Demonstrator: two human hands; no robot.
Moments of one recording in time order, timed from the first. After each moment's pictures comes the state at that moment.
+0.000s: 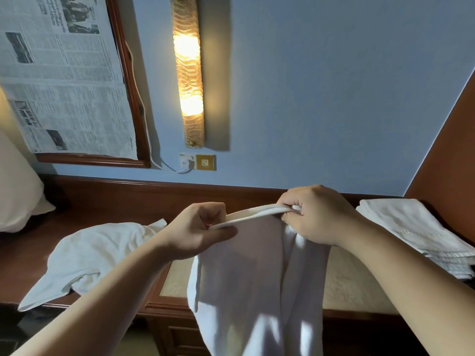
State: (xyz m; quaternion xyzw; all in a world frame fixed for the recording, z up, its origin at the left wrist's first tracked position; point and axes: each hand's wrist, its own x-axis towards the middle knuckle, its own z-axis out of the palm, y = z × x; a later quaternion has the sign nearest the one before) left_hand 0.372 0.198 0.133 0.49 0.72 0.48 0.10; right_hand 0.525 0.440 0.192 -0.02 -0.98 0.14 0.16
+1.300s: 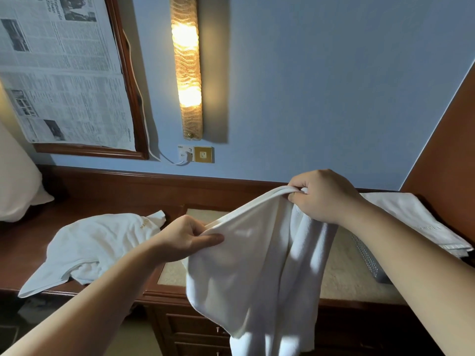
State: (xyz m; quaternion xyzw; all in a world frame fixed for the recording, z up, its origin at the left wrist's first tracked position) left_hand 0.370 0.185 0.091 0.39 0.79 0.42 0.23; right_hand 0.528 0.460 0.195 -0.12 -0.97 0.10 0.16
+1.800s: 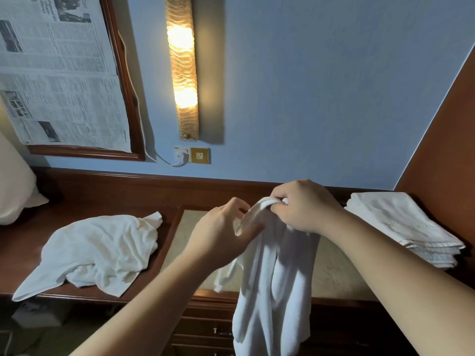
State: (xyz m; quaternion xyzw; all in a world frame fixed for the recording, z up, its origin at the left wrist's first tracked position) left_hand 0.432 0.251 0.102 0.40 0.84 0.35 -0.08; right_hand 0.524 0.438 0.183 -0.11 -0.98 0.11 0.12
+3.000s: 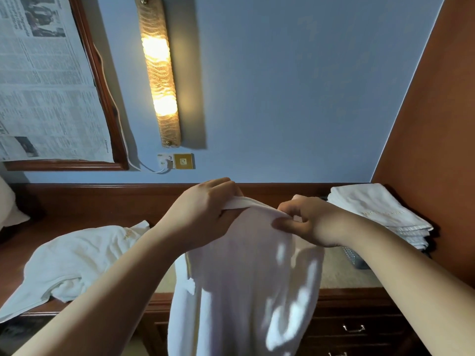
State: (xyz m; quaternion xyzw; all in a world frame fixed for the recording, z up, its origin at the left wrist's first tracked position) left_hand 0.450 0.241 0.170 0.58 0.72 0.30 -0.22; right_hand 0.601 0.468 0.175 -0.07 -0.98 0.20 0.02
